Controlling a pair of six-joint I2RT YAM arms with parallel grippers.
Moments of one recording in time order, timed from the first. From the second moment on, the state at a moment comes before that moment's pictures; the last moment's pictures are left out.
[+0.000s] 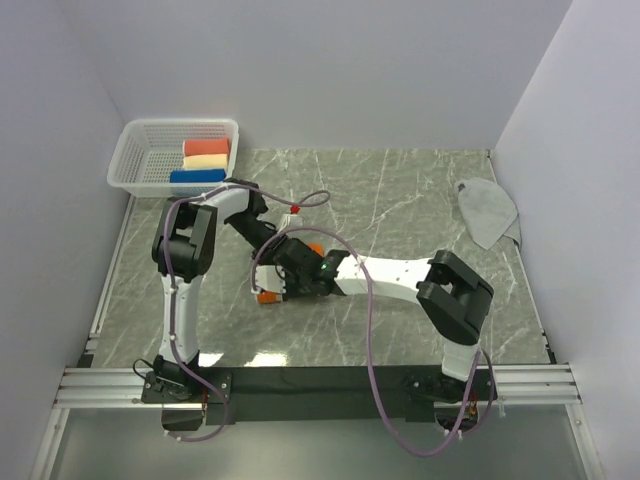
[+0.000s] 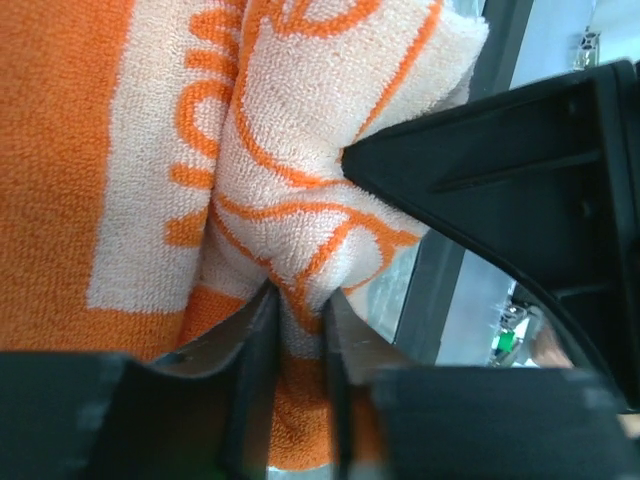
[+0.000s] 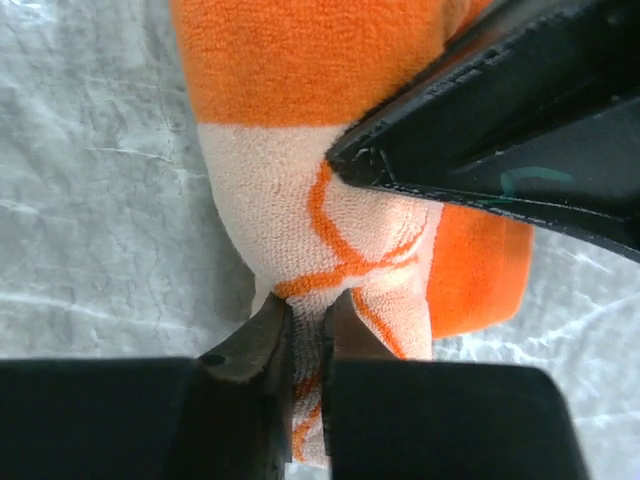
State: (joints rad) left arm -0.30 2.23 1.60 -1.35 0.90 0.87; right arm 1.05 1.82 1.19 -0.35 0.07 -0.71
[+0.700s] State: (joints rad) left arm 0.12 1.82 1.38 -1.07 0.92 0.84; right arm 0.78 2.07 1.61 -0.81 -0.57 -0.55
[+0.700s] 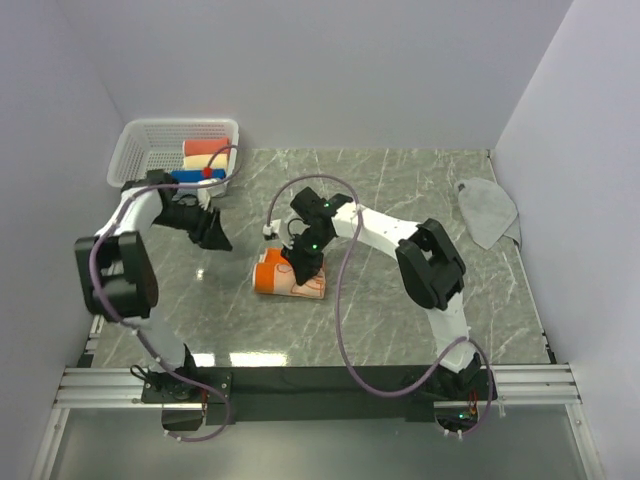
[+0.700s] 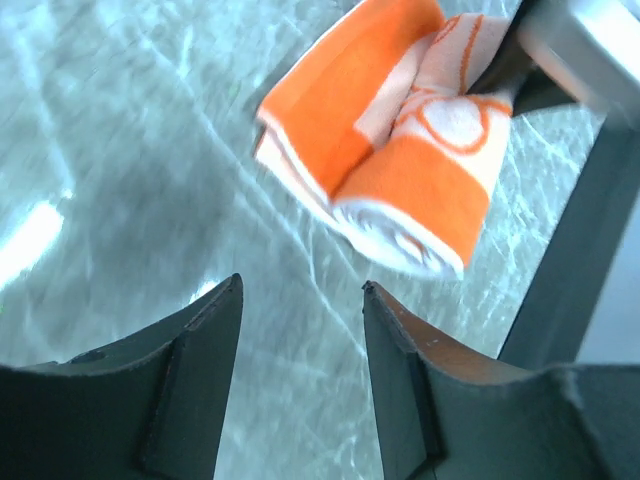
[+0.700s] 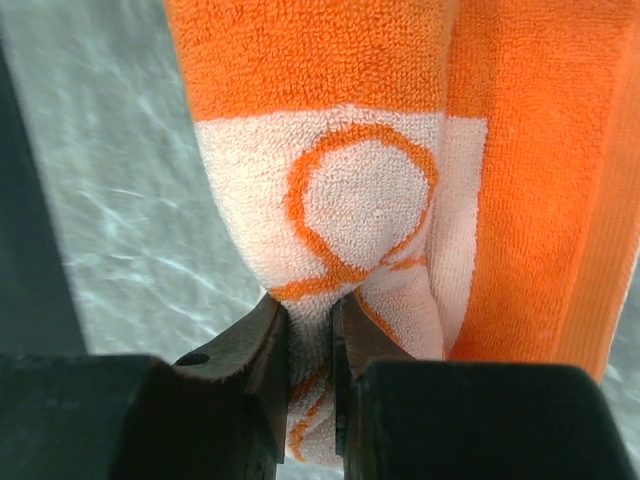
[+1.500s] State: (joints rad) left arm -0.55 0.90 0.60 -0.51 0.52 0.99; right arm 0.67 2.53 1.98 -1.42 -1.15 -0.54
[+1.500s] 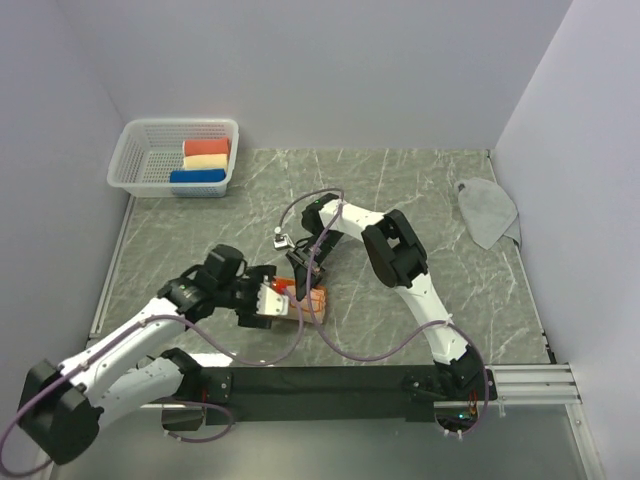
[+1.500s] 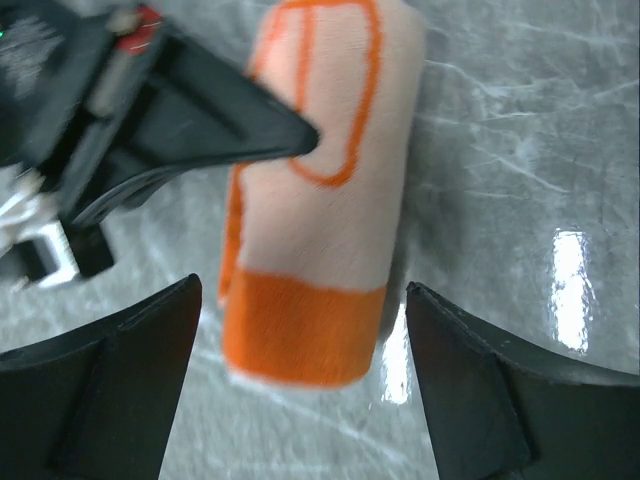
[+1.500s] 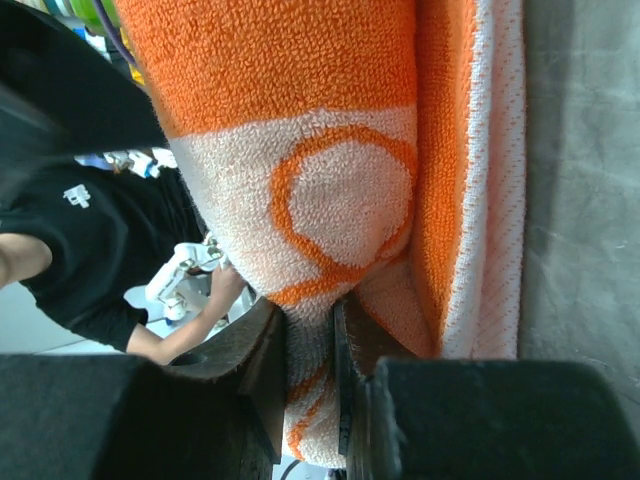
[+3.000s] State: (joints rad) left arm -0.37 2.03 1.40 -1.08 0.90 0.87; right arm 0.78 1.32 1.07 -0.59 -0.28 -0.39
